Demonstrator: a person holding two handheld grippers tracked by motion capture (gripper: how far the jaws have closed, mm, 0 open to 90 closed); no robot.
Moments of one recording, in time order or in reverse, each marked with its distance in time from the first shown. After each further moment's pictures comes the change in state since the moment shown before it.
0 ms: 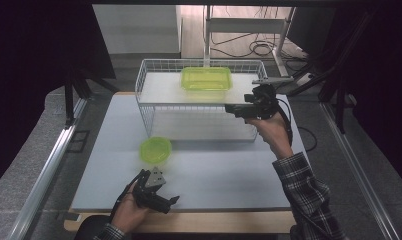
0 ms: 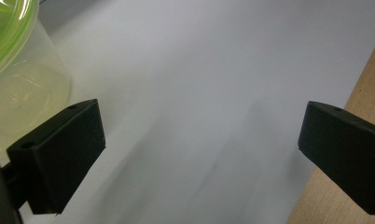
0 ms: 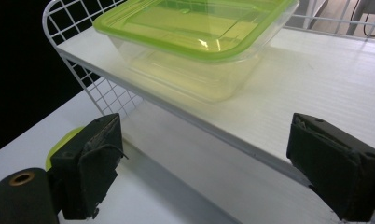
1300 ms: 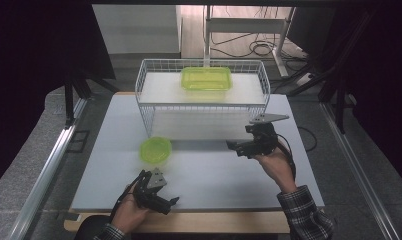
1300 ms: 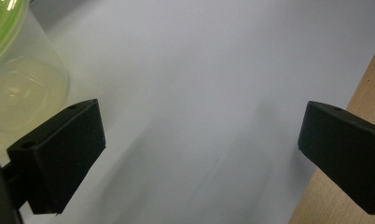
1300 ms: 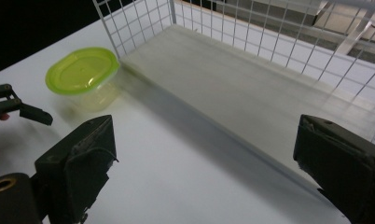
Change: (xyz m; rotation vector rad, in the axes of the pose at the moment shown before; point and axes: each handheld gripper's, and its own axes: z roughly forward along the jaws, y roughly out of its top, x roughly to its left) left arm -0.003 -0.001 0.003 0.029 0.010 0.024; right arm 0.017 -0.087 -0.006 0.091 0.015 -0.092
